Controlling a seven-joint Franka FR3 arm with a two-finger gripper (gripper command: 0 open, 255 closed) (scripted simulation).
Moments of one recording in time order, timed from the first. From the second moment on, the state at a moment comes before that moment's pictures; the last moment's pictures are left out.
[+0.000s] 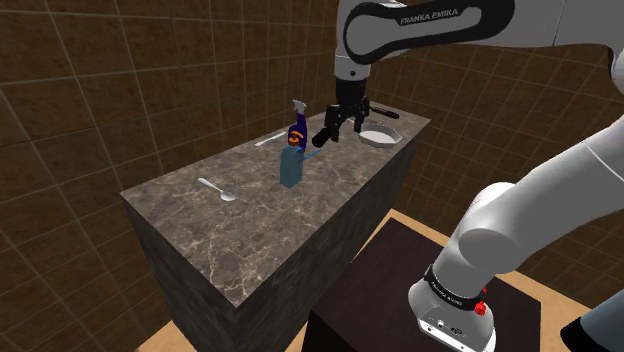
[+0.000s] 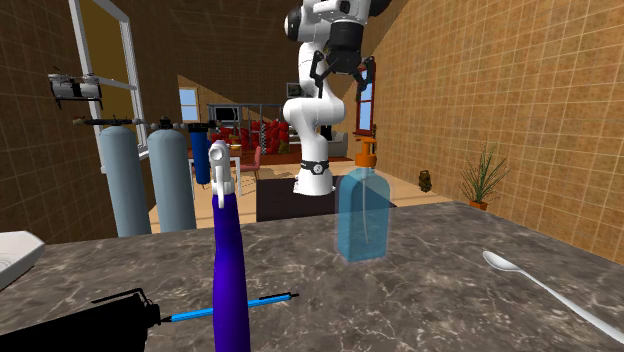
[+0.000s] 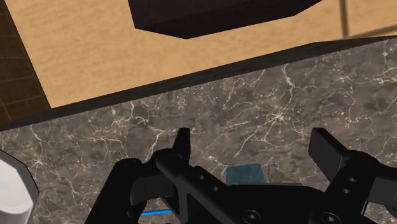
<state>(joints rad) -0.03 -0.40 0.00 -2.25 -0.07 1.76 0.15</state>
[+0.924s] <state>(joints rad) -0.04 0.12 -0.03 -1.84 -0.02 1.93 0.14</state>
